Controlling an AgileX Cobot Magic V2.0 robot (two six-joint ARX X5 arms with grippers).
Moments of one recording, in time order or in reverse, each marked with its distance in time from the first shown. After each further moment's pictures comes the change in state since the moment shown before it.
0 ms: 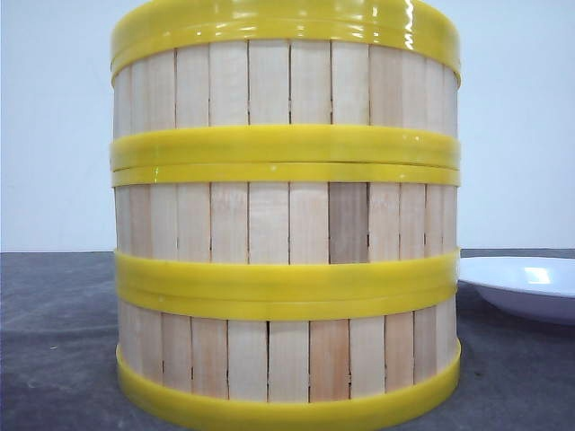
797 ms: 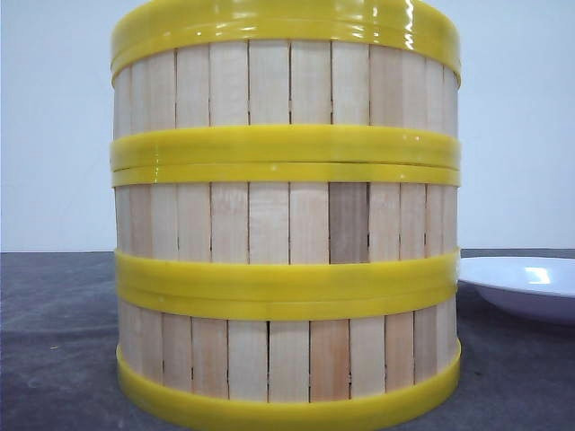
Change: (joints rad) left arm 0.000 -0.031 -0.009 0.019 -0.018 0.000; right arm 0.000 0.000 0.000 0.000 0.000 0.000
